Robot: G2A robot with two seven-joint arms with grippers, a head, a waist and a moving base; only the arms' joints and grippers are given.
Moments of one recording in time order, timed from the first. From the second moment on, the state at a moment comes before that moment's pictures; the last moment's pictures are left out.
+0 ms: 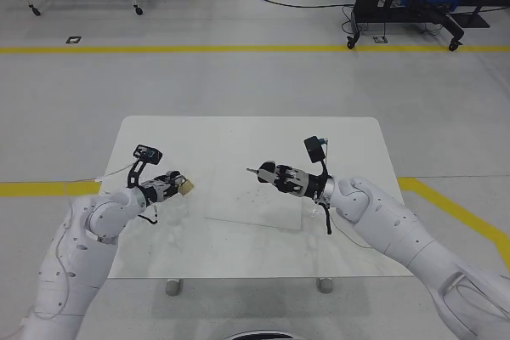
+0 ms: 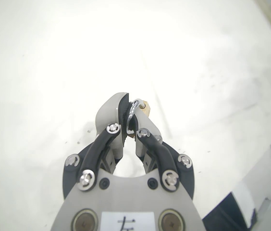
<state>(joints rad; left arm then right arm) 1.26 -1.05 -1.37 -1.43 0.58 -0.38 -0.71 -0.88 -1.08 0.60 -1.12 -0.23 -1.01 0.01</state>
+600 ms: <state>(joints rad) 1.09 -1.10 -1.28 -1.15 -0.12 -0.26 -0.88 -0.88 -1.08 0.60 -1.12 -0.23 -1.01 0.01</state>
